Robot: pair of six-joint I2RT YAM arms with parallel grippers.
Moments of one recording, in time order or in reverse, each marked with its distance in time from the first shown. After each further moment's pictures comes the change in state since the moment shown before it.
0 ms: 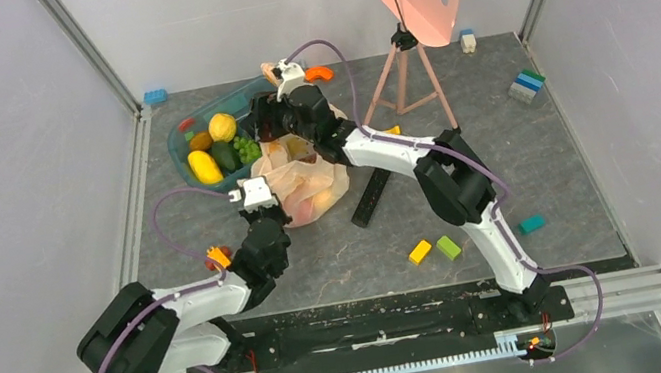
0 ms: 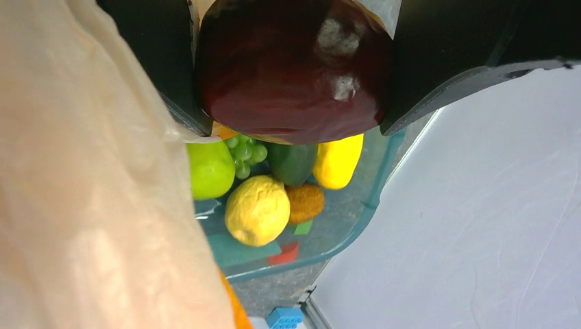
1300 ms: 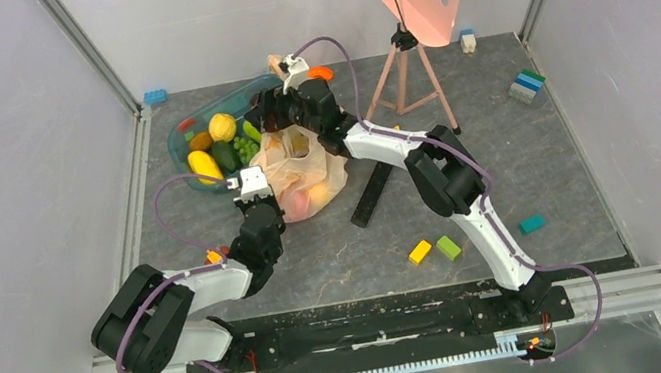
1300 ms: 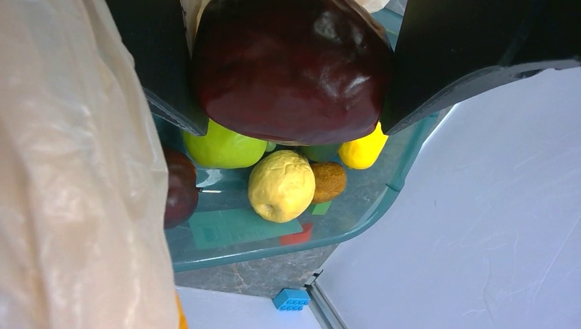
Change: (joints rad) left arm 0.153 0.129 0.055 0.011 0.113 0.027; right arm -0.071 0.152 0.121 0.097 -0.105 -0.029
